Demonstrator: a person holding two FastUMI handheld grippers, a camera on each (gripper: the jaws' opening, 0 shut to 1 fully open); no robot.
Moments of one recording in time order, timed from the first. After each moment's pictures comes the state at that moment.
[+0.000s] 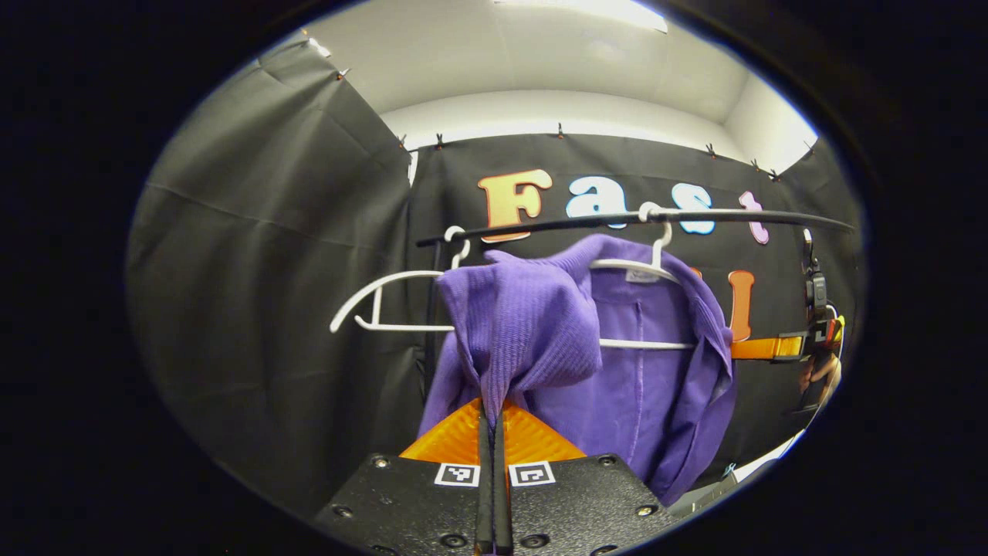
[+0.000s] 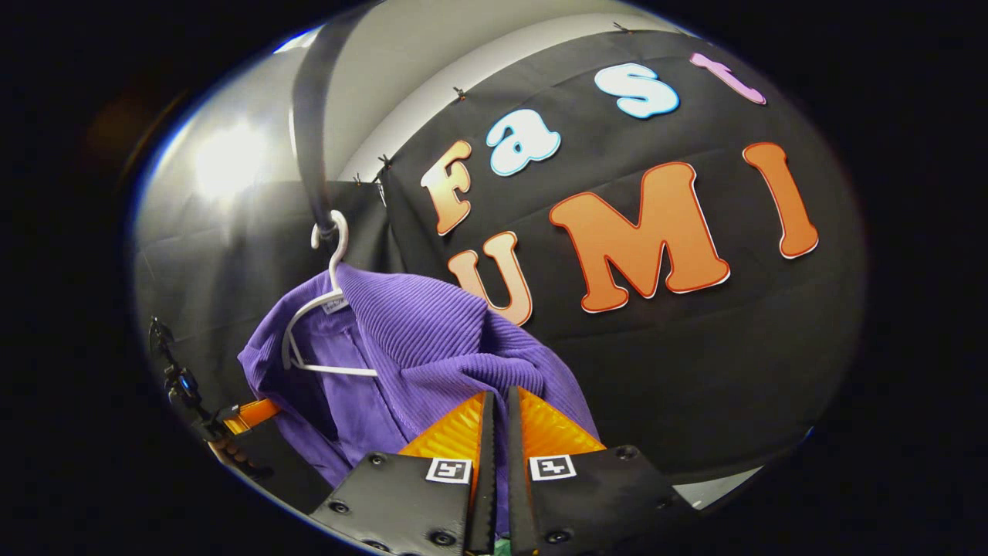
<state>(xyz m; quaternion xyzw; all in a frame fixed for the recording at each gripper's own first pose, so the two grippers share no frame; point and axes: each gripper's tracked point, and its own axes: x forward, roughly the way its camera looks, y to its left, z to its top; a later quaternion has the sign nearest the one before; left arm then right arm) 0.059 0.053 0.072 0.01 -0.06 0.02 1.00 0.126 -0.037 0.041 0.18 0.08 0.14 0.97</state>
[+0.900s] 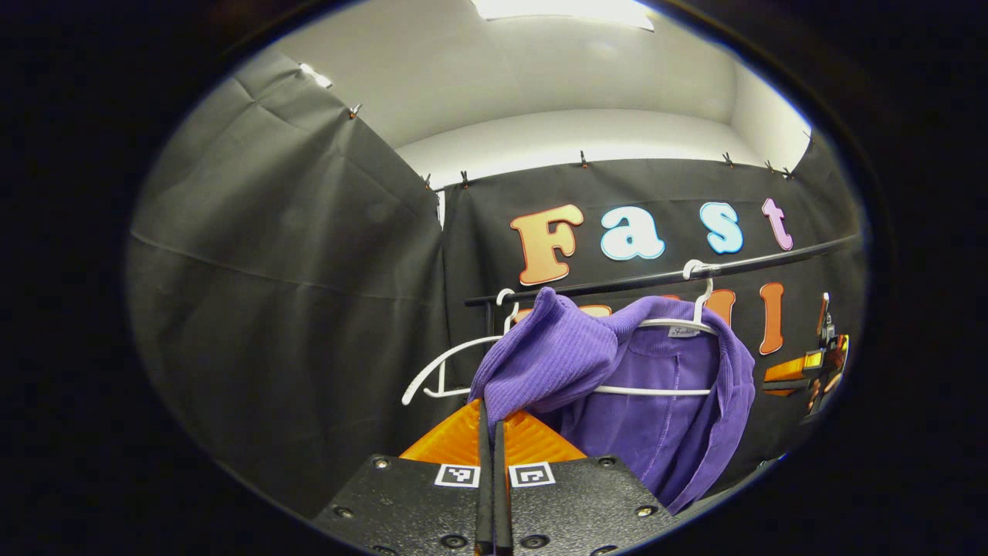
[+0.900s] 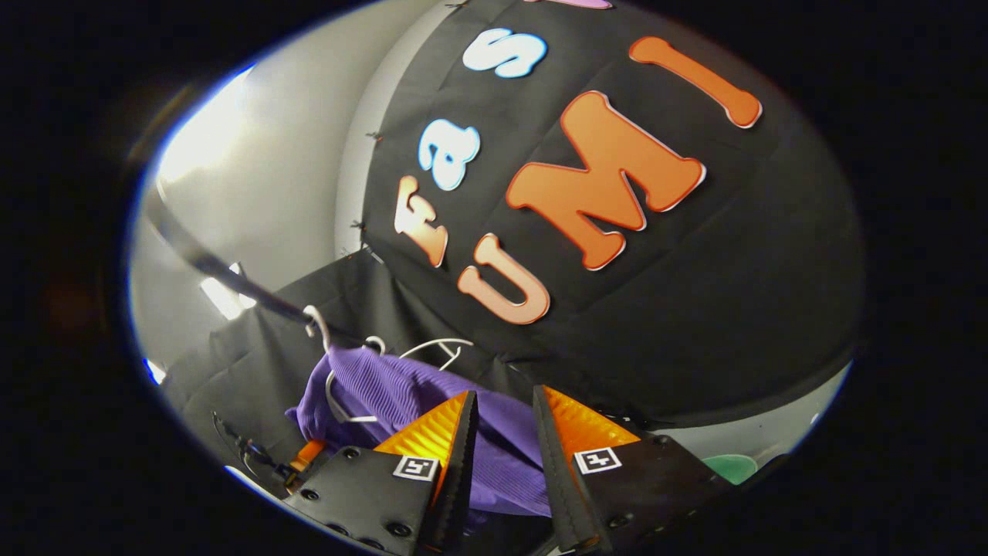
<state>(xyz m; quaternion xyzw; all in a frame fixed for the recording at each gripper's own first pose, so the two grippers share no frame) 0.041 0.097 0.138 0.04 -0.09 0.07 0.99 0.122 -0.046 0.009 0.36 0.10 0.21 0.90</state>
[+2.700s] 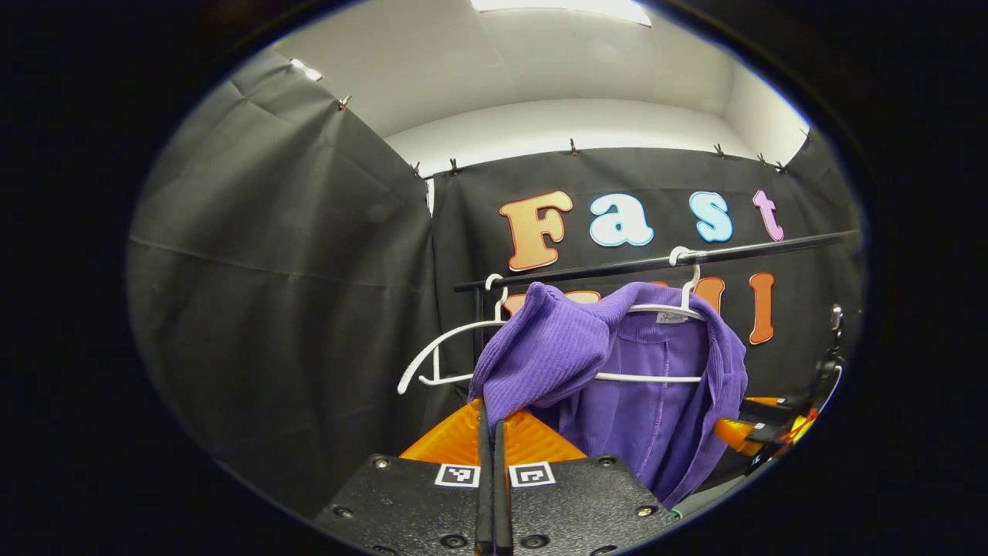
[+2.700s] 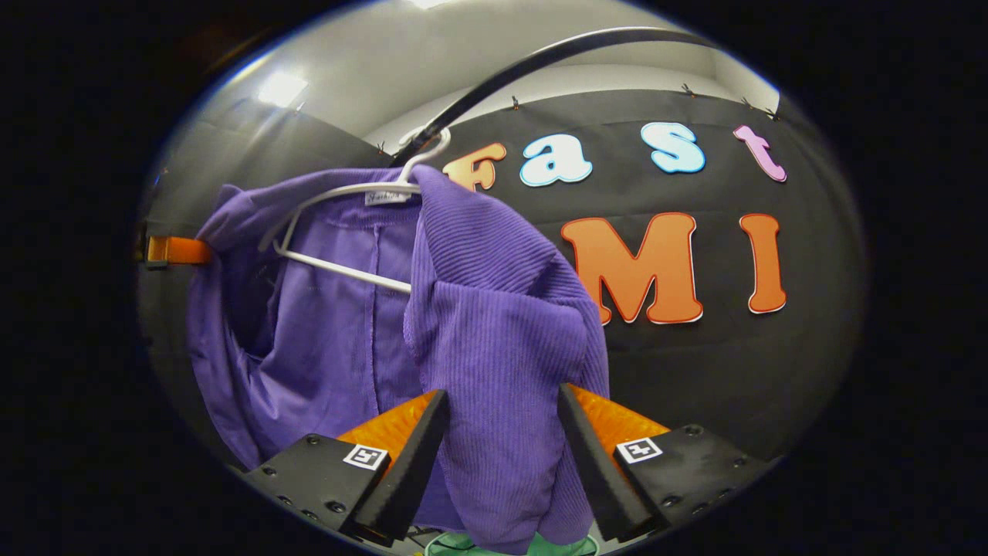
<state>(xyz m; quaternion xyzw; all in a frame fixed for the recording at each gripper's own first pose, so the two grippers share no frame) 0.032 0.093 0.129 0.05 -0.07 0.05 1.00 0.121 0.045 -0.055 0.01 0.04 0.05 1.00</state>
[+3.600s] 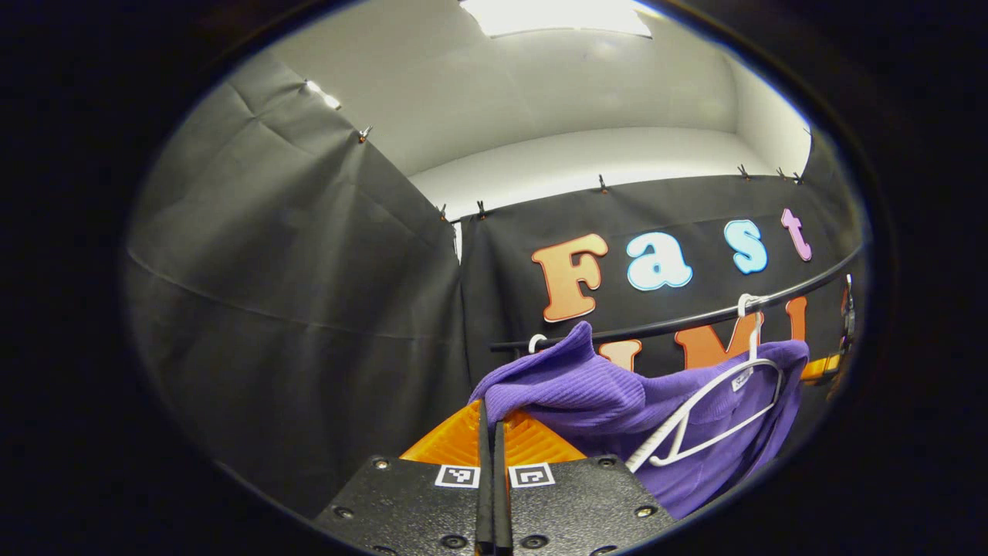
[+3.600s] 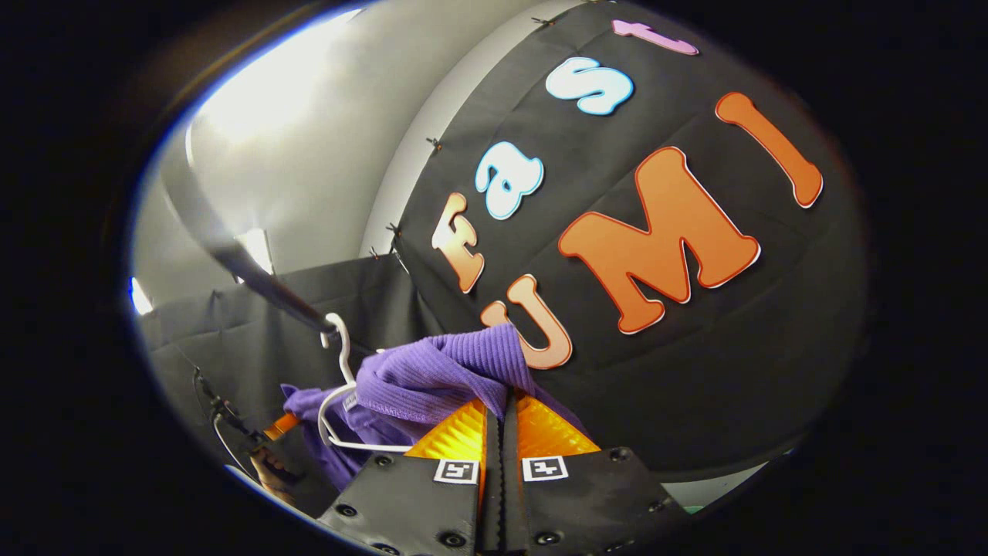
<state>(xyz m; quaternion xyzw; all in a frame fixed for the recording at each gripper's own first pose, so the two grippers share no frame) 0.088 0.143 0.186 0.06 -0.15 0.10 0.98 0.161 -0.074 0.098 0.31 0.00 0.20 0.93</state>
